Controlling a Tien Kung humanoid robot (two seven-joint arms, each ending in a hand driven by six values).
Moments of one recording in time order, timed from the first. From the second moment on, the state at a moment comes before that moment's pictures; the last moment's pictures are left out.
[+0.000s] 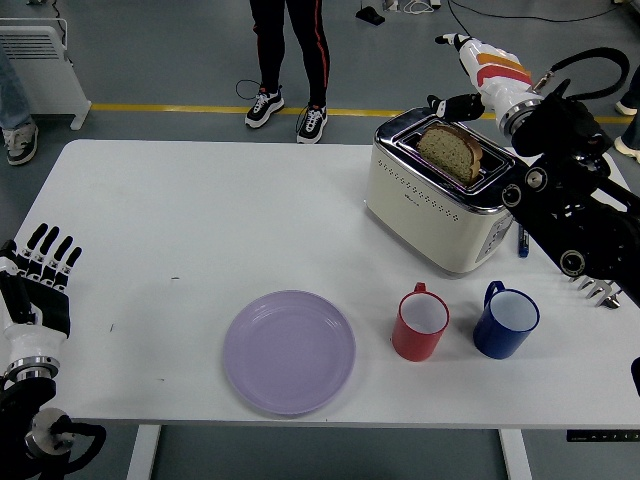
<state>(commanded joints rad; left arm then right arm) -0.01 0.00 -1.61 -1.18 0.72 0.03 -0.40 1.05 -0.11 0.81 0.77 -1.92 -0.15 -0.23</state>
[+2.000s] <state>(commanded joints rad) 0.01 0.00 -1.63 -1.14 0.70 0.02 -0.40 1.22 0.00 0.52 0.39 -1.80 0.02 -0.24</state>
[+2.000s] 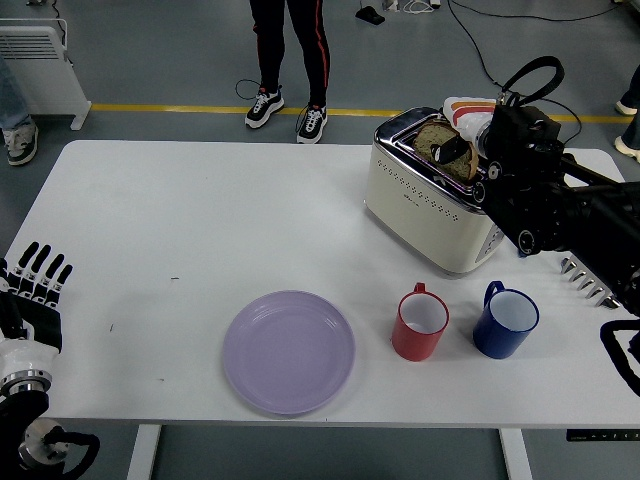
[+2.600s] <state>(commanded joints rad) -0.01 0.00 -1.64 -1.14 0.70 0.02 -0.40 1.21 -0.07 0.69 0.74 -2.04 -0.02 -0.29</state>
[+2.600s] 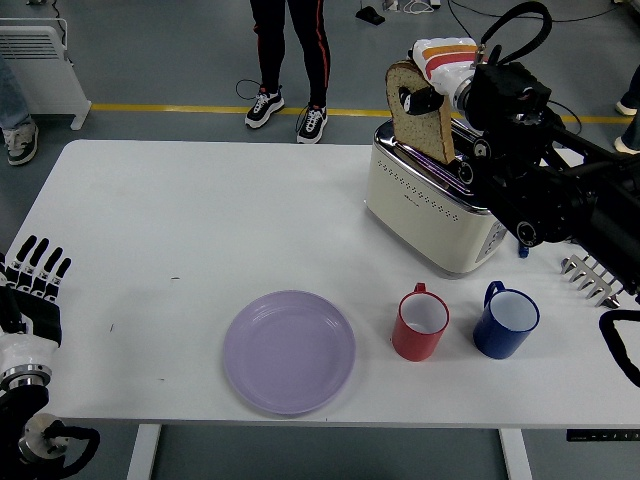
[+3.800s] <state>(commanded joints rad) -0.01 0.00 -1.64 -1.13 0.70 0.03 -0.39 1.03 -0.15 0.12 1.27 -0.97 -0.31 -0.11</state>
